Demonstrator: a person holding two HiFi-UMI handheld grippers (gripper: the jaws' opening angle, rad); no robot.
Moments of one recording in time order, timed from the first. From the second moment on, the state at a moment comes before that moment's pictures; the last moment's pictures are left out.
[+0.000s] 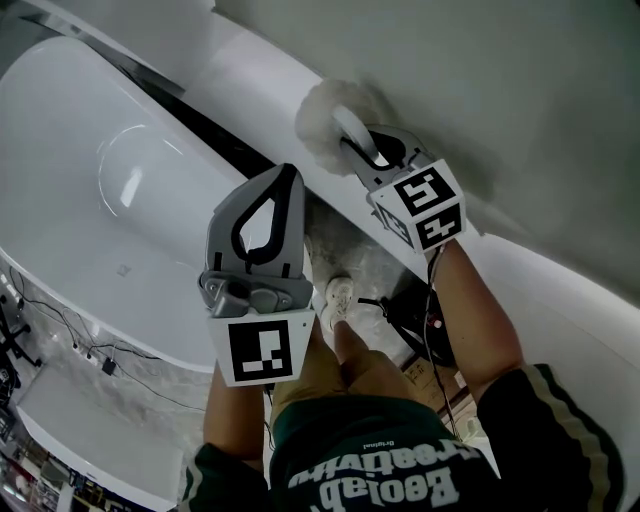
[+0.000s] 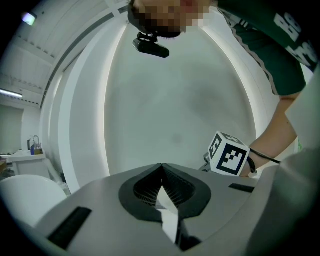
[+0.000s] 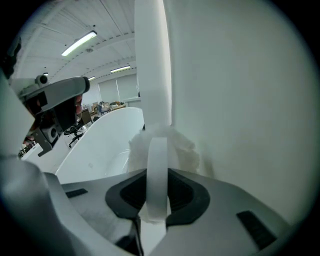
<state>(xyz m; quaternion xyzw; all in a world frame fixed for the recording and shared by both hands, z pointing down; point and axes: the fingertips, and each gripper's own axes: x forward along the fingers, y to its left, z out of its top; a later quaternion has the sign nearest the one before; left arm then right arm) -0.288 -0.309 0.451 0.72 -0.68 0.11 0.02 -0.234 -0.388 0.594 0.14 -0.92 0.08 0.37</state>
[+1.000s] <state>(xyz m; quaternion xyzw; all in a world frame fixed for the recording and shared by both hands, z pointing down) -0.319 -0.279 0.502 0.70 -0.70 0.11 0.08 -0.255 -0.386 0.753 0.08 -0.83 0.09 0.54</state>
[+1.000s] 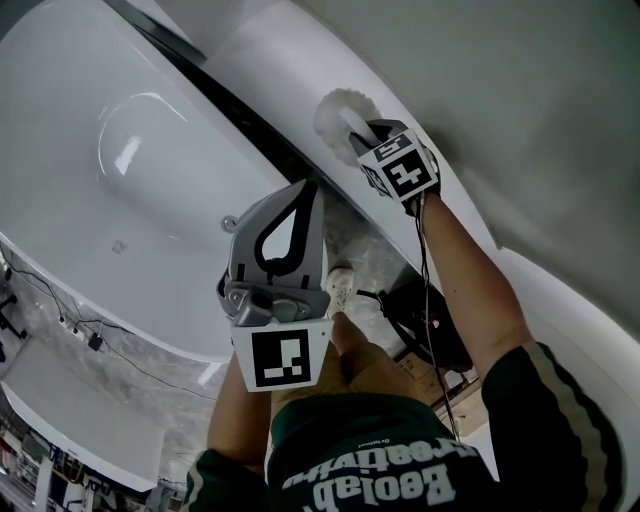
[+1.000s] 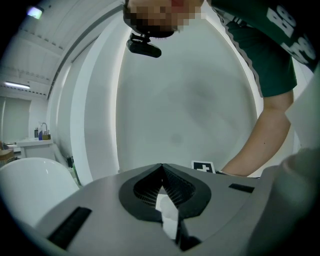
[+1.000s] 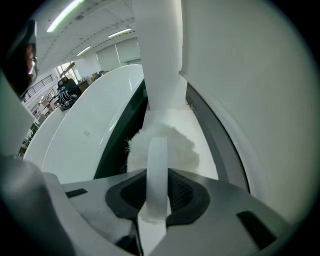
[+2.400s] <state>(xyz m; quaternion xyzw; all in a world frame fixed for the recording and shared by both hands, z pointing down) -0.309 -0.277 0.522 0.71 -0.69 0.11 0.10 -0.206 -0.370 0.848 0.10 -0.75 0.14 0.63</state>
